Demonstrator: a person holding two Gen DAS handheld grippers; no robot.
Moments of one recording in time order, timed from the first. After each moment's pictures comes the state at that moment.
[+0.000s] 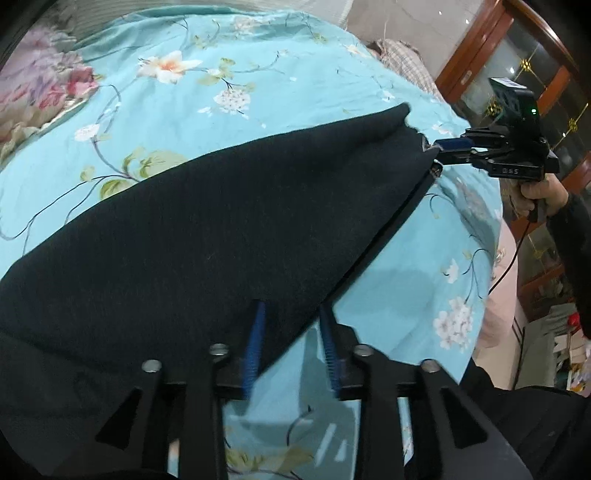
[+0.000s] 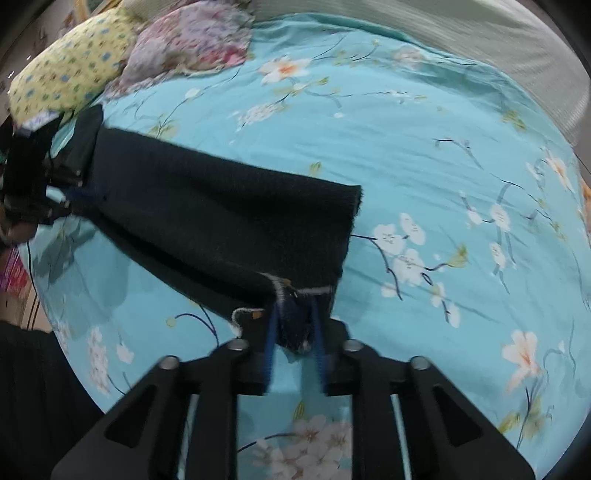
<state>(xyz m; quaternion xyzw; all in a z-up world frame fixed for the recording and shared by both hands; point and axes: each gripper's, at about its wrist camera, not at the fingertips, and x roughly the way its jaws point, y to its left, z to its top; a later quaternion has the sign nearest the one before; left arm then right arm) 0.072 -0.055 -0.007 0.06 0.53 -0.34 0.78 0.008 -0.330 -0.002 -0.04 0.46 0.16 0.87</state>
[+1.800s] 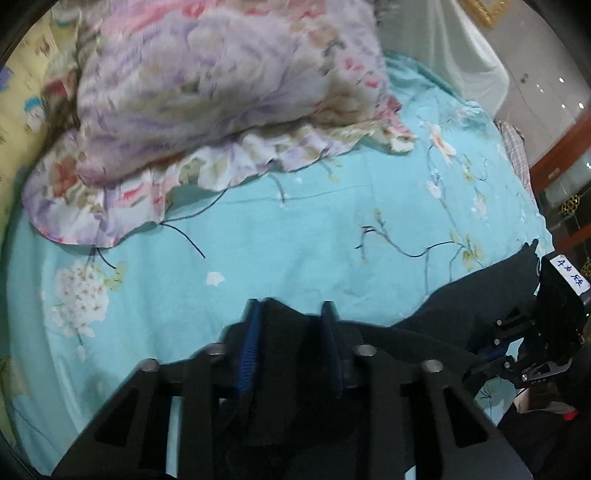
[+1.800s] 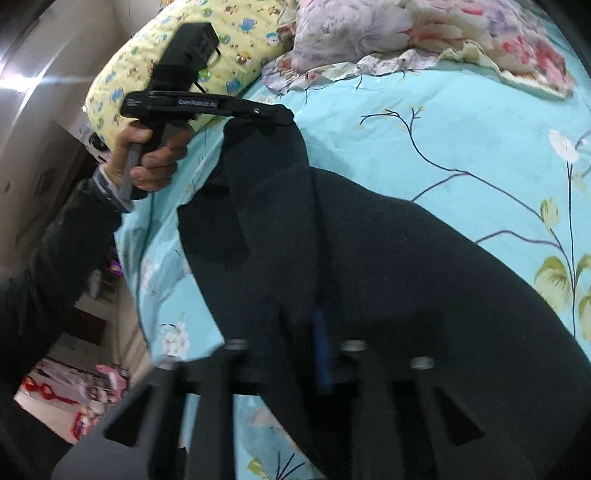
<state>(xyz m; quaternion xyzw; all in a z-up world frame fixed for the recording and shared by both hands) 0.210 0.280 0.032 -0.03 0.55 -0.17 0.82 0.123 0.034 -0.009 0.05 0.47 0.45 0.75</state>
